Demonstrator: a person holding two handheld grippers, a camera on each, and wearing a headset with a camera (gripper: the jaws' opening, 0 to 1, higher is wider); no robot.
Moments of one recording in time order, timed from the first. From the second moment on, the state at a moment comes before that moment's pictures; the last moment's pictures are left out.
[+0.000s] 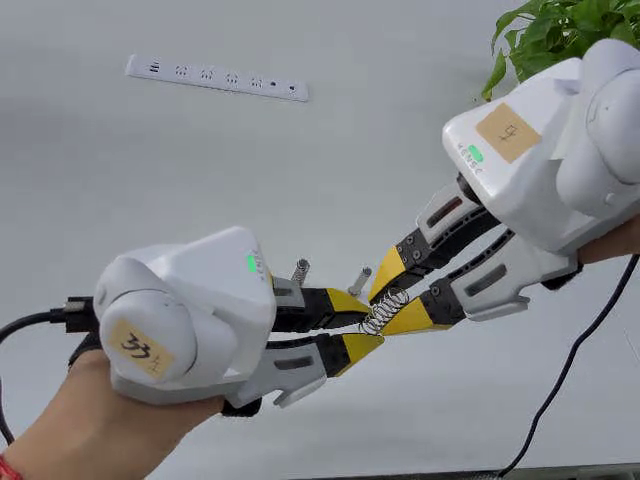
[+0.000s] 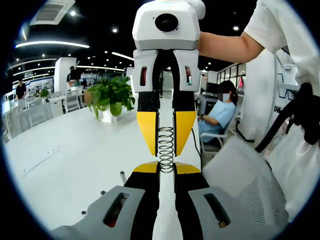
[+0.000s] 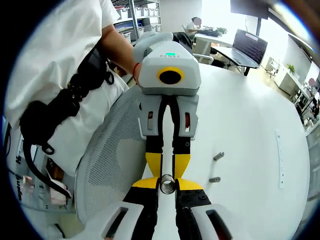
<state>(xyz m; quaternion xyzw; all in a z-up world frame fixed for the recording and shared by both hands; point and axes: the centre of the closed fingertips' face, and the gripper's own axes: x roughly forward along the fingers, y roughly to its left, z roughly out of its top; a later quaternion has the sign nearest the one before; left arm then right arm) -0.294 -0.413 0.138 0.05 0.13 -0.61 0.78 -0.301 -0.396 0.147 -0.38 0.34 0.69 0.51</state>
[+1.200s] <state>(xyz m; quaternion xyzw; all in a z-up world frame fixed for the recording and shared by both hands) -0.297 -0.406 0.128 0.05 0.14 -0.61 0.78 -0.300 -0.394 0.141 -0.39 0.35 0.69 0.51</state>
